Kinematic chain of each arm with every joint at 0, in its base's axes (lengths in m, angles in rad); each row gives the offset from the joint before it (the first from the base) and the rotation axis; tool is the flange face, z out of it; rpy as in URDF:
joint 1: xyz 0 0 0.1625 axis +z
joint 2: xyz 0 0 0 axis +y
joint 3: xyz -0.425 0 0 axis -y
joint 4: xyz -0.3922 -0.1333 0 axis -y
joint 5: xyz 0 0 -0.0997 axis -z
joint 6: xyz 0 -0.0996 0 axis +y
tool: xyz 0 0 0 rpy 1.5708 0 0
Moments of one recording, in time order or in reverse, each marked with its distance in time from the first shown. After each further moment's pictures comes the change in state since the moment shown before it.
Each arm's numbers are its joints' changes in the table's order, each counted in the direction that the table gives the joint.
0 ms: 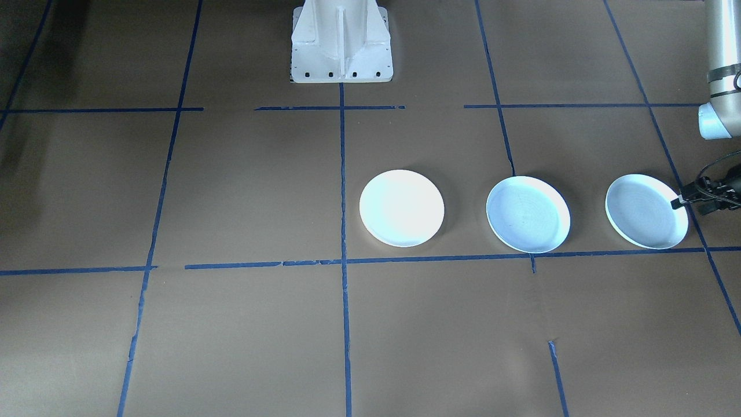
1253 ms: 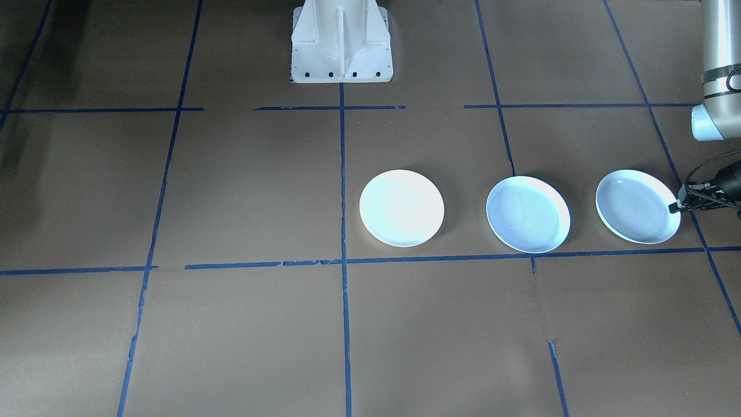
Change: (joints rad) left arm 0.021 0.004 -0.046 0.004 -0.033 0.013; right arm 0.000 0.000 0.000 0.000 0.000 0.000
